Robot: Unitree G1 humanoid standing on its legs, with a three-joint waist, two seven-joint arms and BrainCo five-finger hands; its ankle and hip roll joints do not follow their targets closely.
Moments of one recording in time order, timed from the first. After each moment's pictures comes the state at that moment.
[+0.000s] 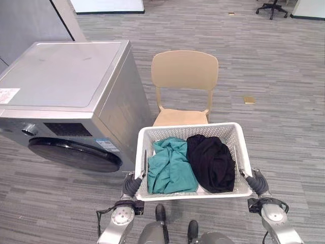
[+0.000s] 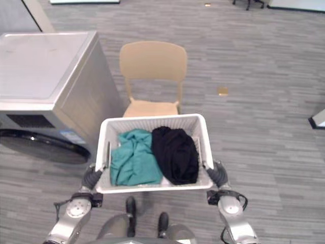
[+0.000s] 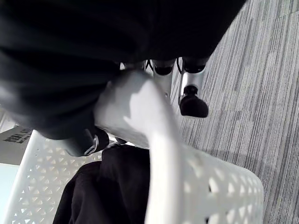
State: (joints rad) left arm 0.15 0.31 -0.24 0.24 -0.17 -0.04 0.19; right arm 0.18 -0.37 0.13 0.16 0.10 -0.04 -0.21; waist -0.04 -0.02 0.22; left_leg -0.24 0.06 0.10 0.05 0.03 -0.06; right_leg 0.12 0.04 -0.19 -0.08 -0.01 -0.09
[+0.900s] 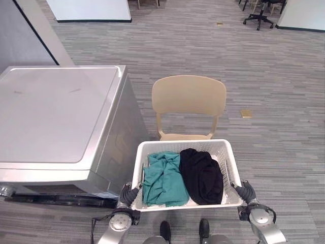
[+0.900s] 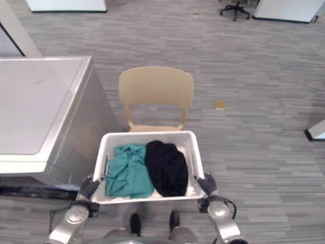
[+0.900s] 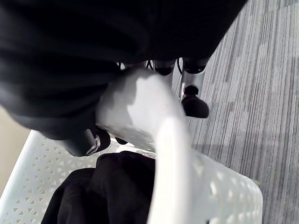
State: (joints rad) left arm 0.10 0.32 -0.30 0.47 -0.14 -0.01 0.21; right arm 0.08 -0.32 0.24 0.46 0.08 -0.01 -0.24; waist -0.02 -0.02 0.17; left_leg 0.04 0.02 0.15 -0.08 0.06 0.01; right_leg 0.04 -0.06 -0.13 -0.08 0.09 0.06
